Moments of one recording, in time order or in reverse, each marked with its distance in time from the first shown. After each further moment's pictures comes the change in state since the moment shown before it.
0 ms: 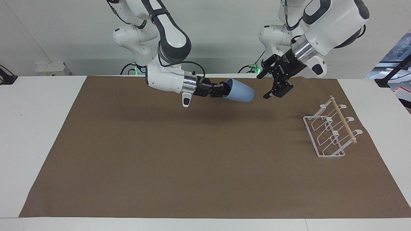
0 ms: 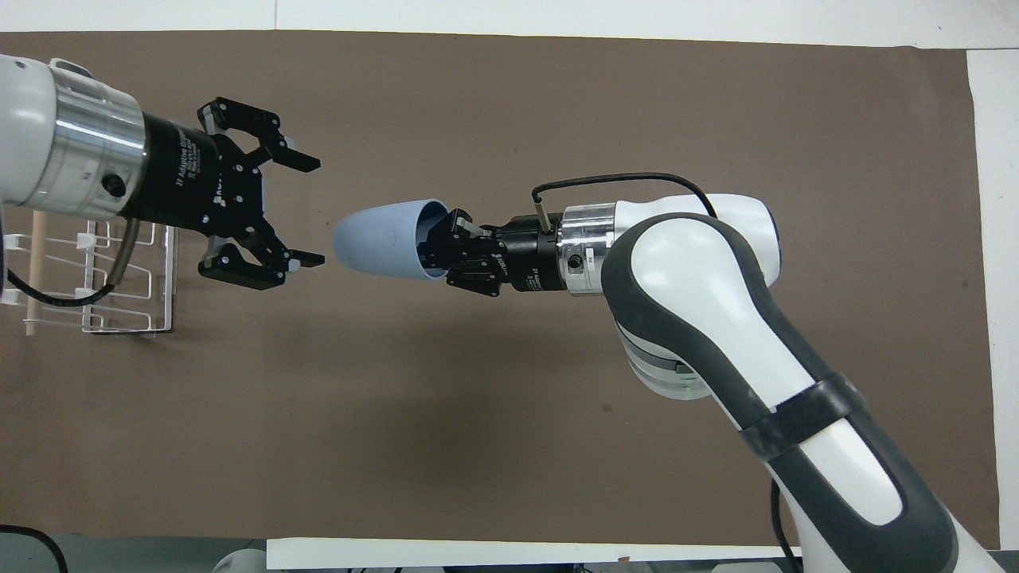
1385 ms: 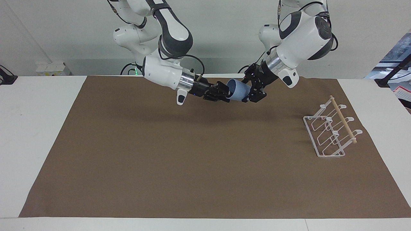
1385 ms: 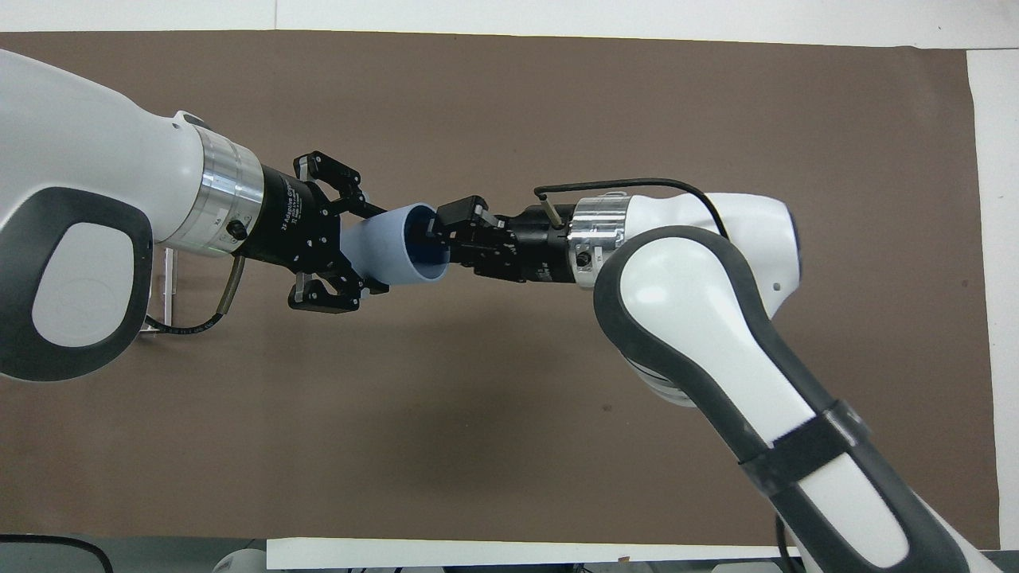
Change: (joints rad) left arm -0.088 0.006 0.001 -0.102 0.032 0.086 -0.002; right arm -0.030 -0.053 -0.015 -0.001 -0.277 0.123 0.007
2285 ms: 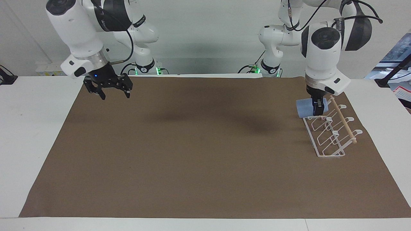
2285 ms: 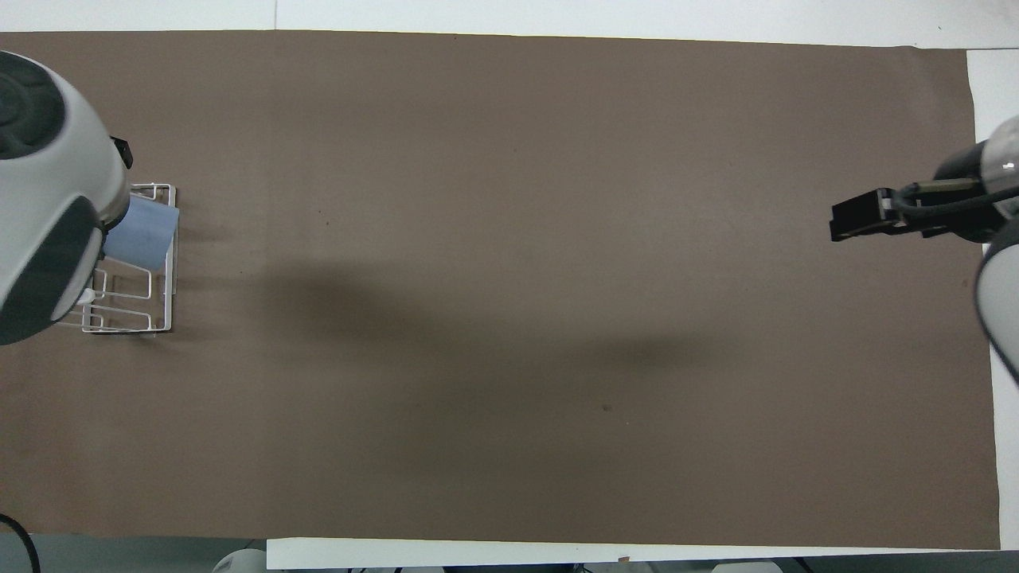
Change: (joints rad) left arm 0.095 0.030 0.017 -0.068 1.131 -0.161 0.190; right arm -0.451 -0.137 -0.010 0.320 -1.245 -0.786 -0.001
